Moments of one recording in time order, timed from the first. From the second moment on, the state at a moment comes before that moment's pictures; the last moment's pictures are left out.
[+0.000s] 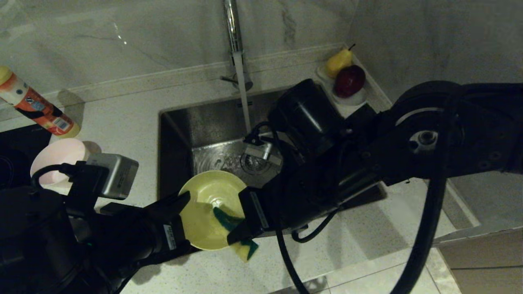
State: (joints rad) left arm -0.79 1.32 -0.43 -0.74 0.52 -0.13; right arm 0.90 1.96 -1.82 0.63 0.49 0.53
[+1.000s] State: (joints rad) left arm -0.79 1.27 -0.40 -0.74 0.48 -0.14; right arm 0.97 2.05 -1.93 0.58 0.49 0.53
